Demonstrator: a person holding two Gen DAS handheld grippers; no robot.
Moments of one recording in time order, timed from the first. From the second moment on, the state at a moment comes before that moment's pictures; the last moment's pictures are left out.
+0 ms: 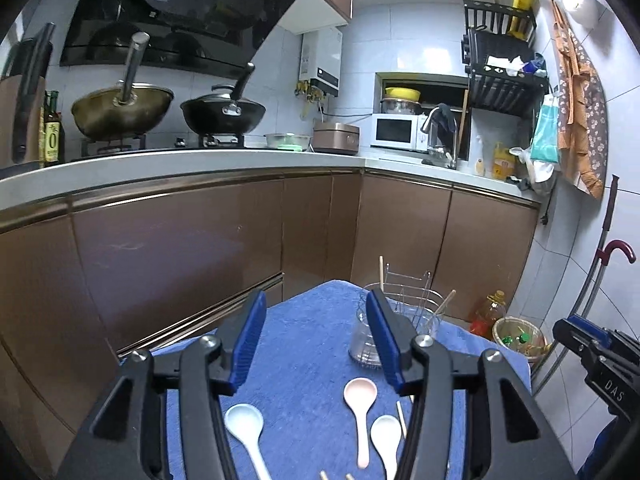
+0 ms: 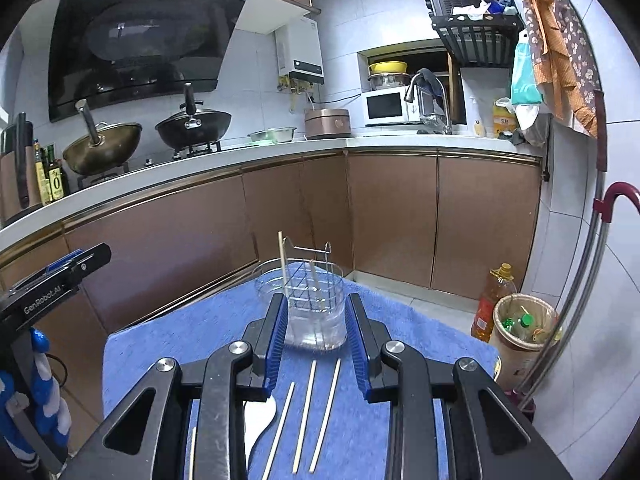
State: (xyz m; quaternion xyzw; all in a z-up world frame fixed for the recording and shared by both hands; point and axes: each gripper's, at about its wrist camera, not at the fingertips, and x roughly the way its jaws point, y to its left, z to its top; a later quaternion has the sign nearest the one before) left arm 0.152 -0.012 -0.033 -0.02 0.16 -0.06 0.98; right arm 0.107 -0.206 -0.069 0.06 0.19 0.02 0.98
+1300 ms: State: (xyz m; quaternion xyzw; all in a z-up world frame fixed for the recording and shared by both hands) left arm 0.174 0.053 -0.117 -0.11 0.42 -0.18 0.88; right arm 0.121 -0.216 -0.138 0.14 0.36 0.07 0.92
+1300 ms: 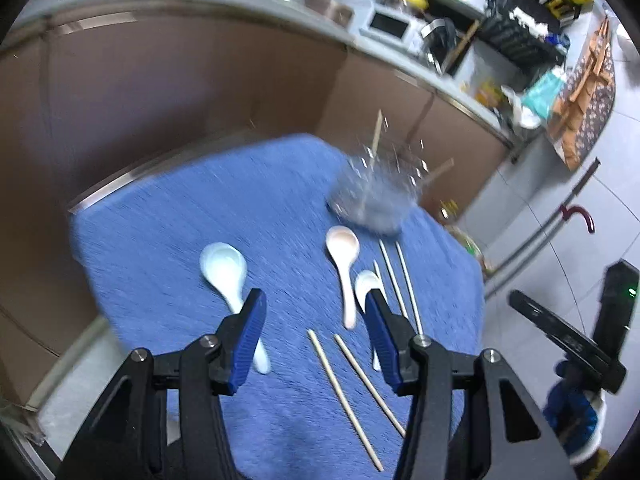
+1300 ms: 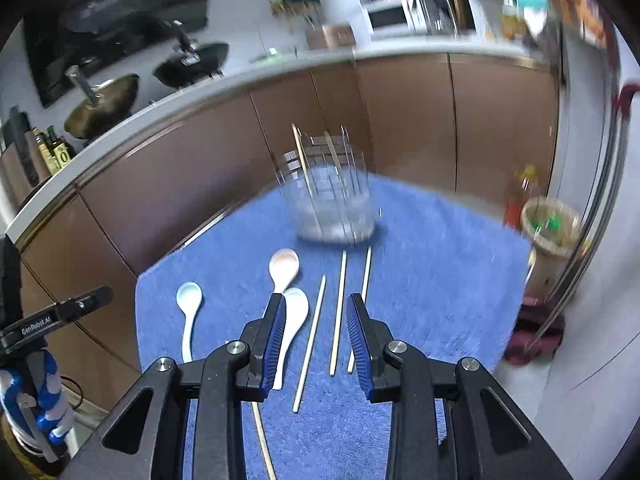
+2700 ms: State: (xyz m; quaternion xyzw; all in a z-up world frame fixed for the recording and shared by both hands) left arm 0.388 -0.078 -0.256 -0.04 0.57 -0.25 0.78; right arm 0.341 -0.224 -0.258 0.06 0.57 0.06 0.82
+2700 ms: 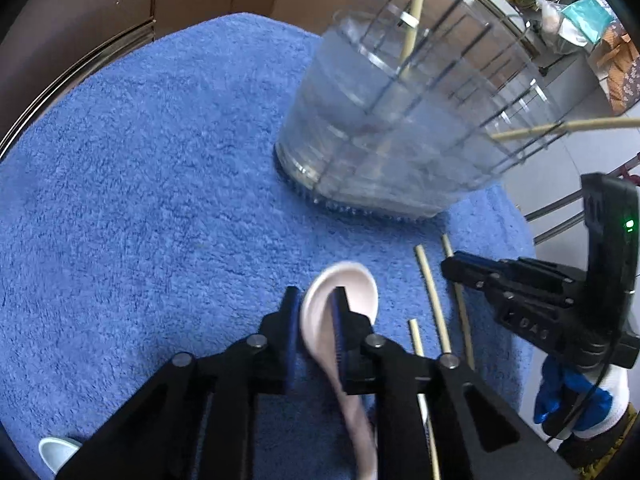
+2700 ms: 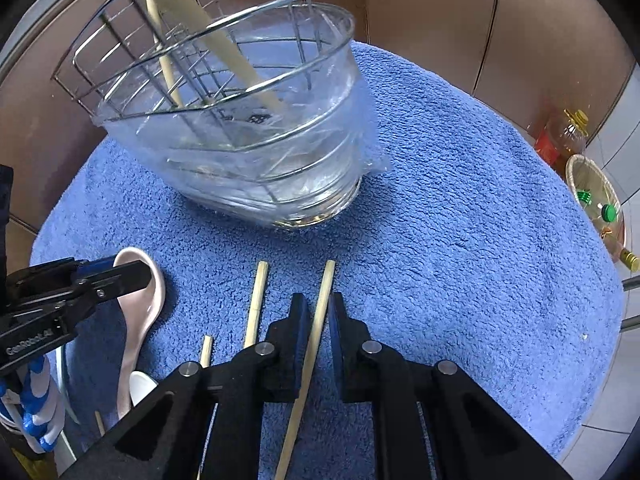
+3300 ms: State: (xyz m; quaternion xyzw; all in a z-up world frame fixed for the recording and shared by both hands) left arm 0.337 -0.041 -0.195 -0.04 0.47 -0.22 0.86; right arm 0.250 -0.243 -0.187 0.09 0.45 0.11 0.88
